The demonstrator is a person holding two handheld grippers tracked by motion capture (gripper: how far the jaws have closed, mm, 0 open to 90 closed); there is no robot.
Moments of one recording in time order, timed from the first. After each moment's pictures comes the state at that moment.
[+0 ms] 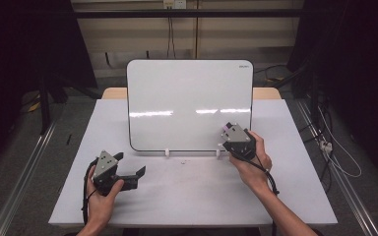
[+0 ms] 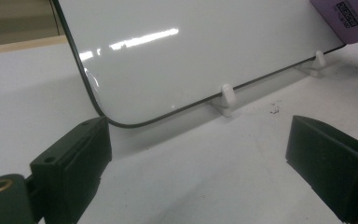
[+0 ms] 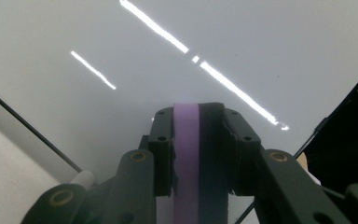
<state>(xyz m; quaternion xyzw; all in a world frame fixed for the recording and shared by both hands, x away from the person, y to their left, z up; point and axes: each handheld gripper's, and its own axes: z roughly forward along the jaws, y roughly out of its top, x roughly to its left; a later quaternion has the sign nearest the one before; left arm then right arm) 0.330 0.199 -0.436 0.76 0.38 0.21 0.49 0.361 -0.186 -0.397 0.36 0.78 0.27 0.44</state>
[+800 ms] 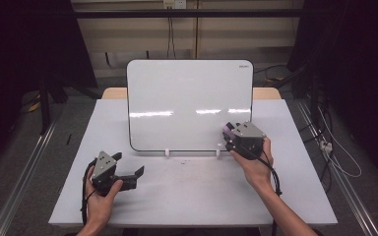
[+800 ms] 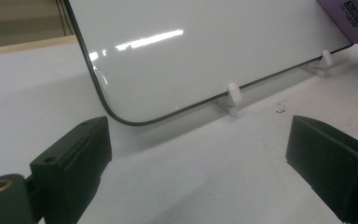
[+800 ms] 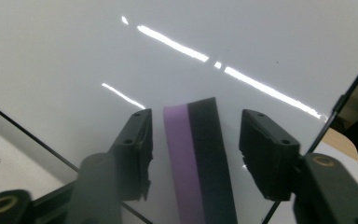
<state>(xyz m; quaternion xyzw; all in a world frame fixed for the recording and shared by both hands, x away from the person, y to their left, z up) 0.328 0.201 -0.437 0.76 0.38 0.22 0.48 0.364 -0.206 -0.397 0.42 0.75 0.35 0.38</state>
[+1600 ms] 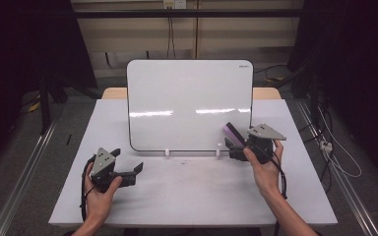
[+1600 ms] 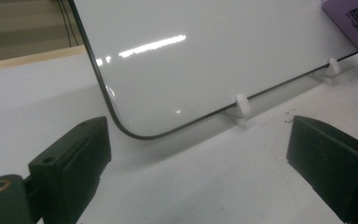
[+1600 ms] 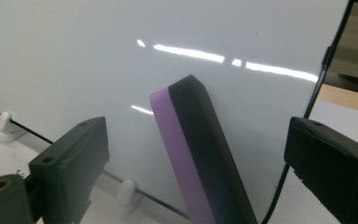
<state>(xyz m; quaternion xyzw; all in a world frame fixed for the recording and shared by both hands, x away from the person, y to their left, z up) 0.336 0.202 -0.433 0.75 0.38 0.23 0.49 0.351 -0.233 -0.401 0.48 0.70 0.44 0.31</state>
